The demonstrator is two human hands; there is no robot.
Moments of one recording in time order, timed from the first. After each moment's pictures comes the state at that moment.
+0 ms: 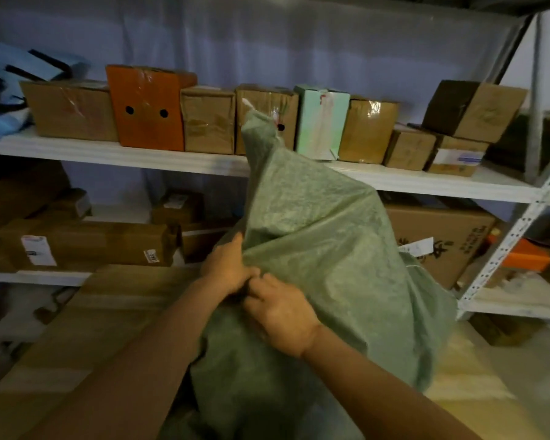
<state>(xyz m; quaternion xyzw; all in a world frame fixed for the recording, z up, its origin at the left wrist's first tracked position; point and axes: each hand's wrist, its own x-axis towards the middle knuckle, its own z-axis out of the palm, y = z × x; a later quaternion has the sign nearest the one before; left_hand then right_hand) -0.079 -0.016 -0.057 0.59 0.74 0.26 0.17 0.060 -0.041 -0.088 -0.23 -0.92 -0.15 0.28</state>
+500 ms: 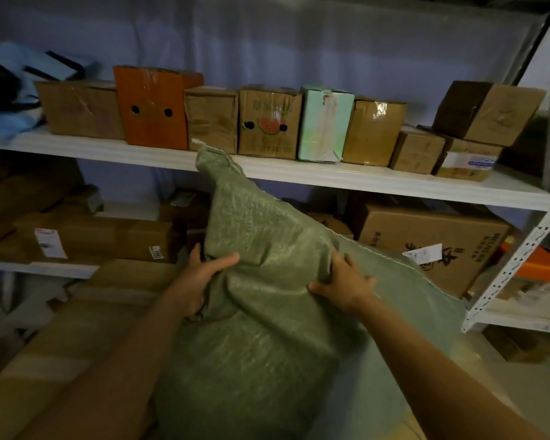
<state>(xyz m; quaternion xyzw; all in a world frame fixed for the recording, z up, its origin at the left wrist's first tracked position) -0.100 -0.031 -0.078 0.28 0.59 0.55 0.52 0.156 0.024 -0.065 -0.60 -0.76 0.20 0.14</state>
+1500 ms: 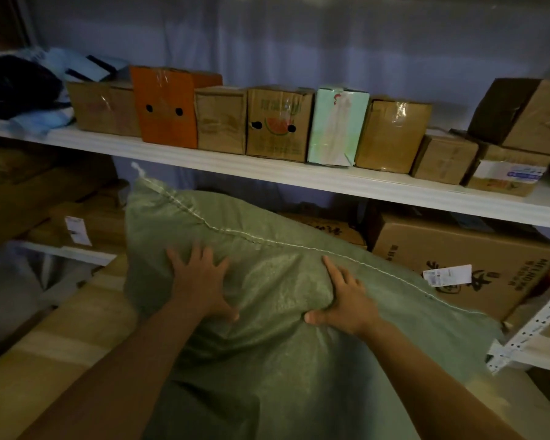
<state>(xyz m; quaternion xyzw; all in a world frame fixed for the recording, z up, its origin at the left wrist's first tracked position) -0.056 -0.022 -0.077 0.59 0.80 -0.11 -0.05 0.200 0.075 -0.103 -0.53 -0.82 0.21 0.09</state>
